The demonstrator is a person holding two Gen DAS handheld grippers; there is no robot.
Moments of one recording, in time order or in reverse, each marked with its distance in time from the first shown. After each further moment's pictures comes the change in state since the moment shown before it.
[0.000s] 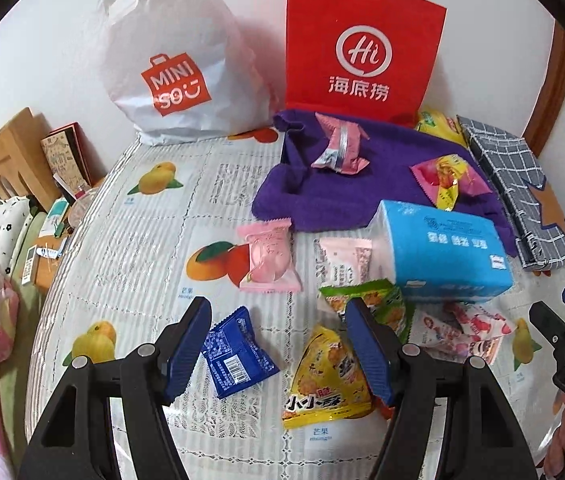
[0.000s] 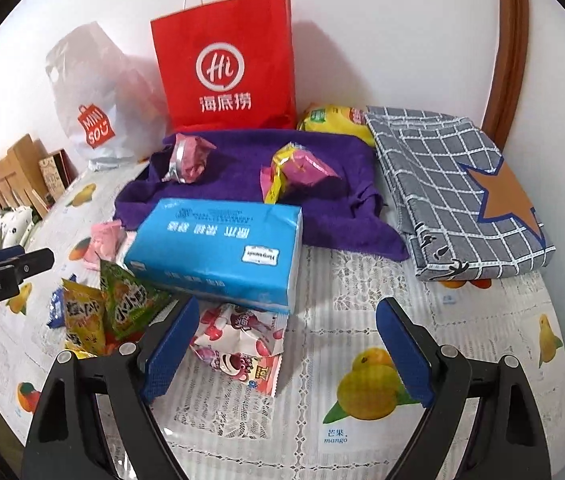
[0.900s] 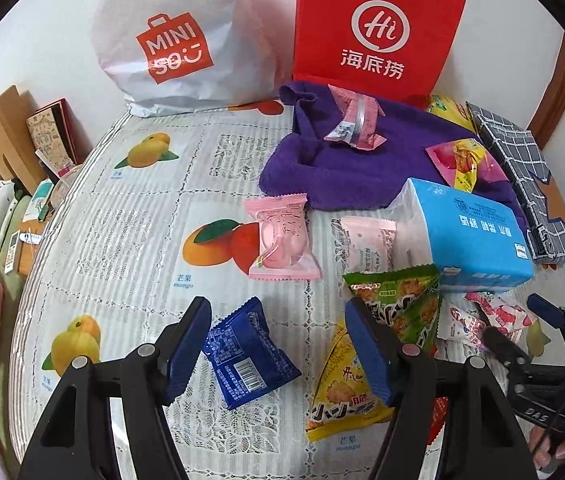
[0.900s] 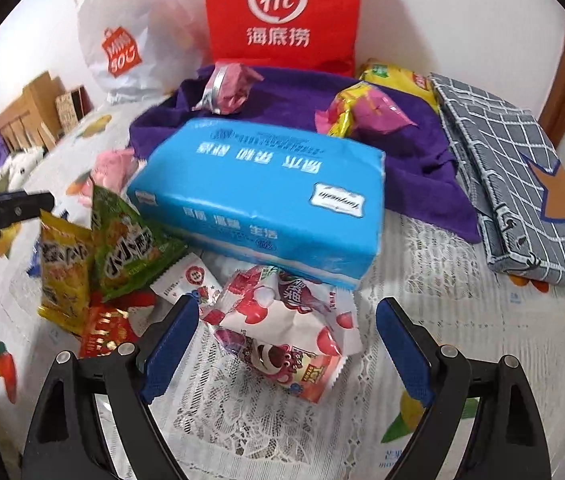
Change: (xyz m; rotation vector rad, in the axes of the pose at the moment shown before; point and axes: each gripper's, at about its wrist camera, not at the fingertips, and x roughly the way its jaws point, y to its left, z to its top) left arm 0.034 0.020 -0.004 -0.010 0.057 -0.050; right arm 0.060 0.041 -0.021 -0.160 0.130 0.046
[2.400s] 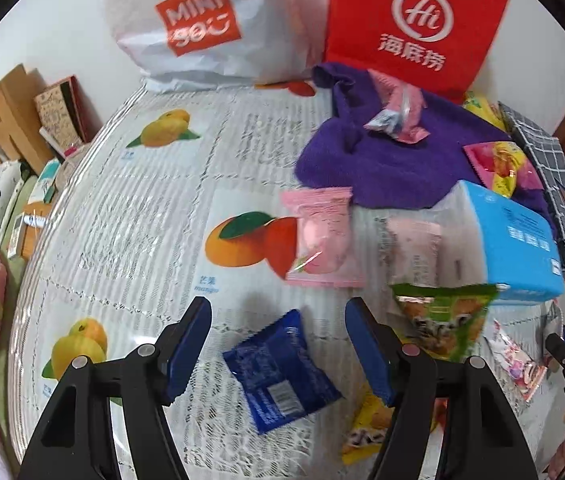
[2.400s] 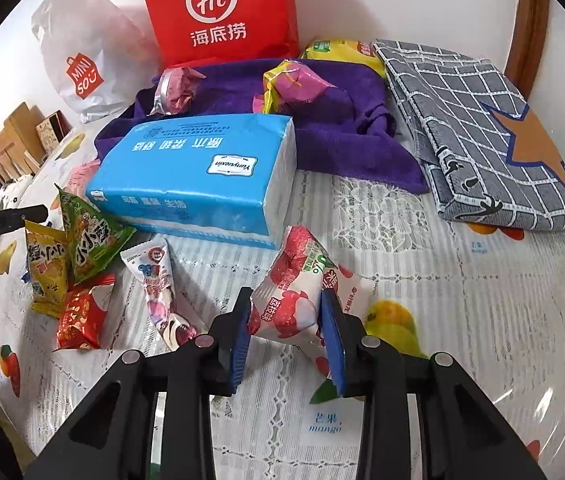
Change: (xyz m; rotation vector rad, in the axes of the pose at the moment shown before) left arm 0.032 0.028 0.008 -0.062 0.068 0.032; right arm -0.014 -0.056 -0.022 0.146 0.027 0.007
